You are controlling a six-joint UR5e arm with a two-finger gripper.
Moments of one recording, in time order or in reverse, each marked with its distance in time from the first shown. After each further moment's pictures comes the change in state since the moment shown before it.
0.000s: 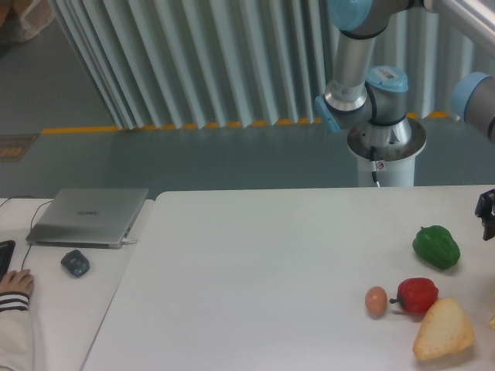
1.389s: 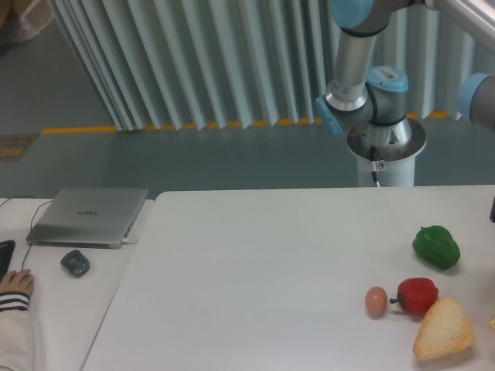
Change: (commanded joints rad) arm 0.023 0.022 -0.094 0.304 -0.005 0.401
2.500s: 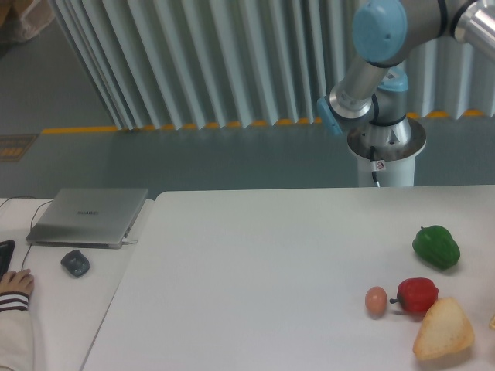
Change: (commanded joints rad) arm 0.034 -0.259 0.255 -0.022 0.216 0.585
